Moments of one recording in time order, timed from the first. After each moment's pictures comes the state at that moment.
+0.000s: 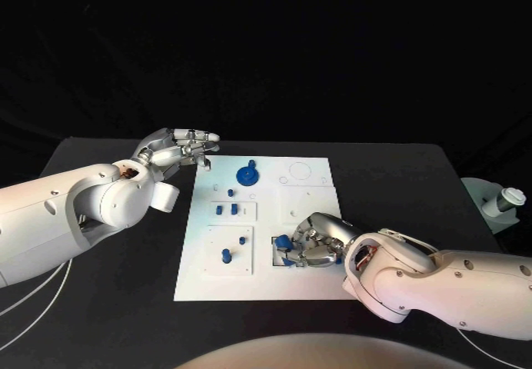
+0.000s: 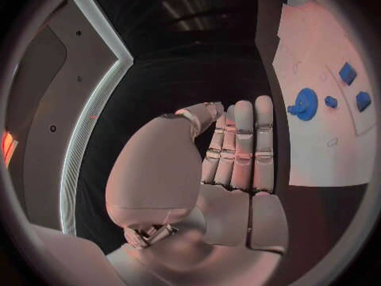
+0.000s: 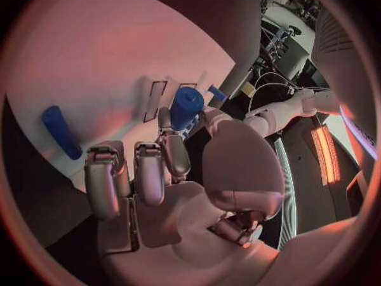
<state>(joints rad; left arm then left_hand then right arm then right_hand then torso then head) 1.26 -0.84 -0.08 1.46 -0.07 -0.17 0.28 1.41 -0.18 0.55 0.04 0.27 0.95 0.18 0.18 0.39 1.00 0.11 0.44 0.25 1.07 0.04 1.08 0.43 0.17 0.95 0.12 0.88 0.69 1.01 -0.97 -0.16 1.95 -1.32 -0.55 -0.48 1.03 -0.17 0.28 0.29 0.35 1.04 0.08 0.39 0.69 1.45 -0.03 1.22 1.31 1.47 -0.08 1.51 1.31 0.01 1.47 0.03 1.57 1.31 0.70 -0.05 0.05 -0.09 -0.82</state>
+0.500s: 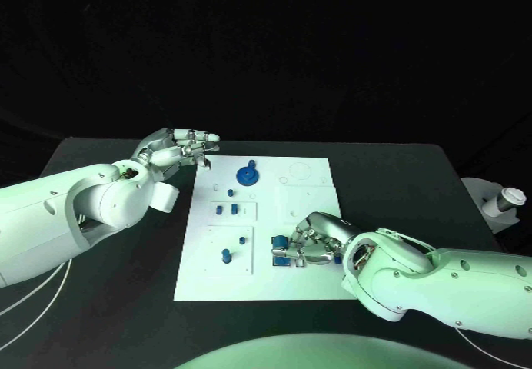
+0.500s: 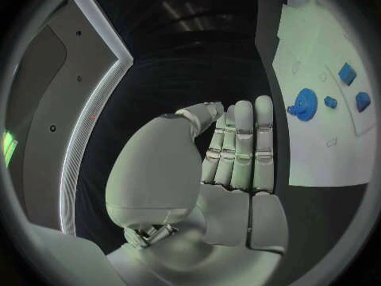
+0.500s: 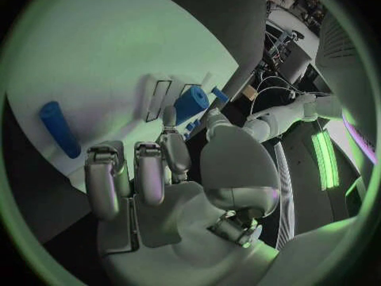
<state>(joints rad) 1.26 -0.85 -0.08 1.47 -0.07 -0.16 0.28 1.41 -0.18 0.55 0.04 0.27 0.95 0.18 0.18 0.39 1.00 0.11 0.44 0.25 1.07 0.04 1.08 0.43 0.17 0.95 0.12 0.88 0.69 1.01 -0.96 -0.16 1.93 -1.36 -0.54 -0.50 0.97 -0.12 -0.03 0.30 0.12 1.06 0.04 0.40 0.69 1.45 -0.03 1.20 1.31 1.47 -0.08 1.51 1.31 0.01 1.46 0.02 1.57 1.31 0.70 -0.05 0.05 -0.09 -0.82</state>
